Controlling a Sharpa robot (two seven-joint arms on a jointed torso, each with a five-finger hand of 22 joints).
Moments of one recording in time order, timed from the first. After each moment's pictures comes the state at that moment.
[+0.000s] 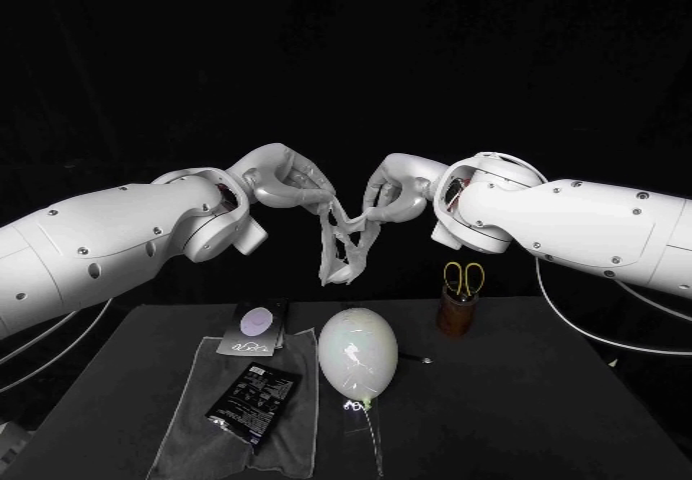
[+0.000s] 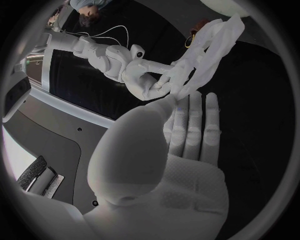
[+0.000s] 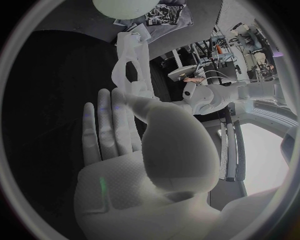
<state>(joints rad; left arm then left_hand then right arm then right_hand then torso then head) 1.54 -0.62 -0.08 1.21 -0.65 -0.11 0.20 1.55 -0.09 0.46 0.10 0.04 1.01 0.13 0.44 0.21 1.29 0.08 0.13 0.09 1.09 0.05 0.34 0.43 0.17 1.05 0.21 0.17 0.12 1.59 -0.64 -0.14 1.35 -1.12 -0.18 -0.10 1.40 -0.14 0.66 0.03 0.04 1.00 0.14 0.44 0.46 1.39 0.08 0.07 0.07 1.15 0.07 0.22 0.35 0.18 0.79 0.24 0.16 0.08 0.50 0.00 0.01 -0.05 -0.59</state>
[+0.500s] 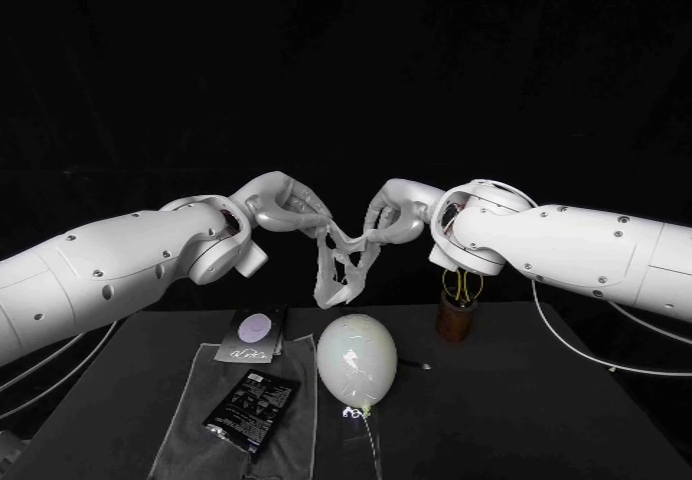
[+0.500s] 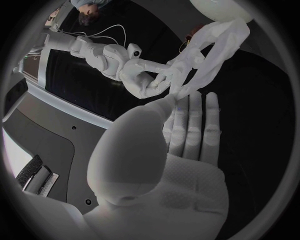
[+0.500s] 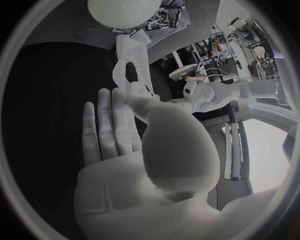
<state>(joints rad) 1.49 -0.60 -0.10 1.17 -0.63 -0.12 0.20 1.54 -0.09 0.47 0.09 0.04 1.01 0.13 0.44 0.21 1.30 0.08 0.13 0.09 1.09 0.05 0.34 0.43 0.16 1.05 0.21 0.18 0.13 1.55 -0.63 -0.17 1.32 -1.09 -0.21 -0.10 1.39 -0.14 0.66 0.03 0.04 1.01 0.13 0.45 0.46 1.39 0.08 0.07 0.07 1.16 0.07 0.22 0.36 0.18 0.80 0.23 0.16 0.08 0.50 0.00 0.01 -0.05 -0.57</state>
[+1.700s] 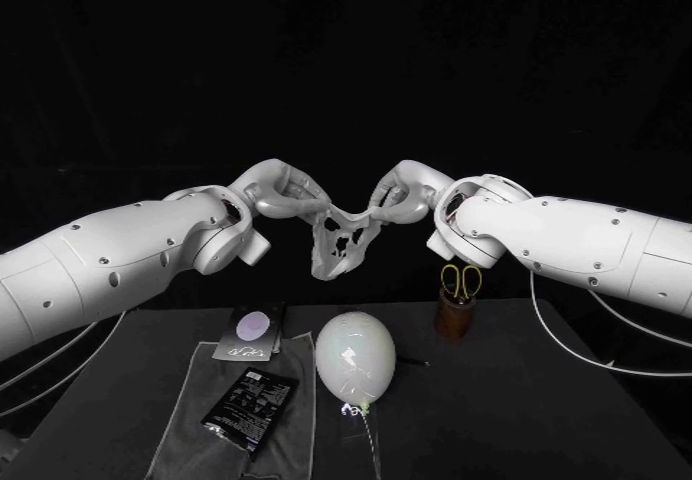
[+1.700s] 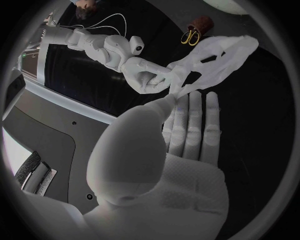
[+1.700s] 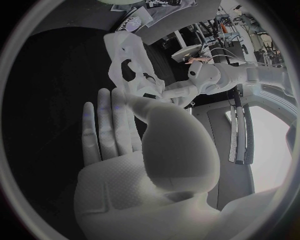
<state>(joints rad) 1.51 -0.56 -0.09 1.12 -0.58 -0.14 0.22 1.52 -0.10 0.49 0.08 0.04 1.01 0.13 0.43 0.22 1.30 0.08 0.12 0.09 1.10 0.05 0.33 0.43 0.16 1.05 0.21 0.20 0.14 1.55 -0.63 -0.16 1.28 -0.96 -0.34 -0.06 1.39 -0.14 0.66 0.02 0.04 1.01 0.13 0.45 0.46 1.40 0.08 0.07 0.07 1.16 0.07 0.22 0.36 0.17 0.80 0.23 0.16 0.08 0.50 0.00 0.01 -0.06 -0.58</state>
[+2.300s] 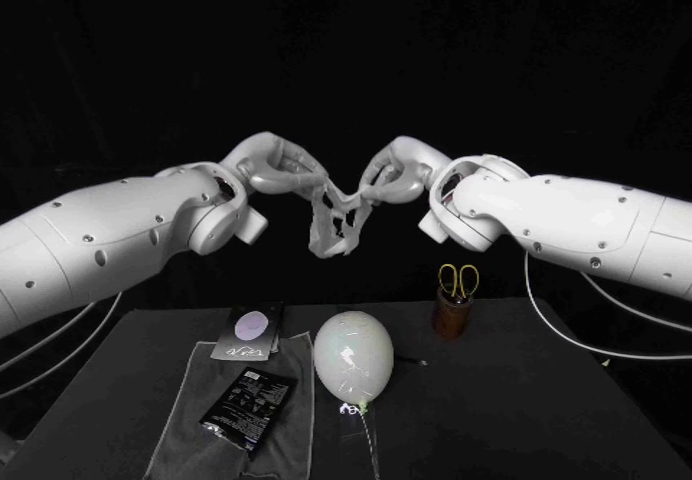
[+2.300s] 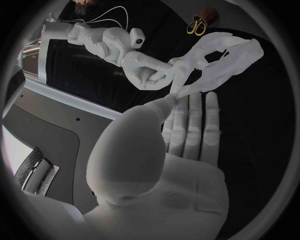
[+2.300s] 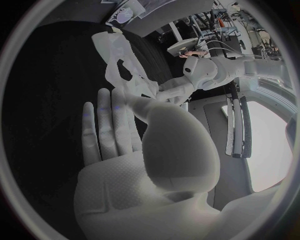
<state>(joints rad) 1.55 -0.56 -0.07 1.13 -0.55 -0.17 0.22 1.51 -0.10 0.50 0.07 0.04 1.01 0.14 0.43 0.23 1.30 0.08 0.12 0.09 1.10 0.05 0.33 0.43 0.16 1.05 0.20 0.21 0.15 1.59 -0.63 -0.14 1.30 -0.91 -0.36 -0.05 1.39 -0.14 0.66 0.02 0.04 1.01 0.13 0.44 0.46 1.40 0.08 0.07 0.07 1.16 0.07 0.22 0.35 0.17 0.80 0.23 0.16 0.08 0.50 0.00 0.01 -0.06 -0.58</state>
